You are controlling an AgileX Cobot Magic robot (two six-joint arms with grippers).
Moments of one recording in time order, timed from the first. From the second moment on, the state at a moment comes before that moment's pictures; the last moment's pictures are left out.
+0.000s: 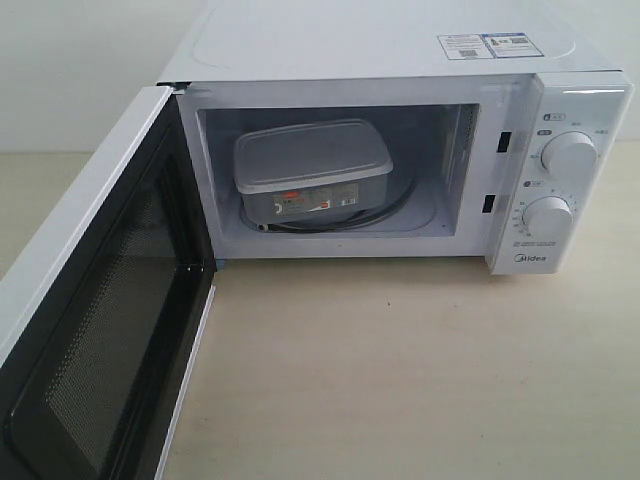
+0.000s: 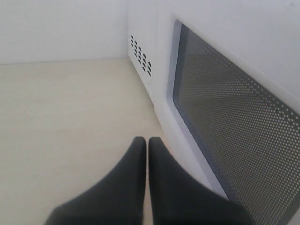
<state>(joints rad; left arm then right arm) -0.13 0.00 0.00 -0.09 0.31 0.04 0.09 0.01 0.00 0.03 0.35 -0.02</state>
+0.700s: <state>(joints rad) -0.13 0.00 0.00 -0.09 0.31 0.04 0.09 0.01 0.00 0.03 0.35 -0.02</state>
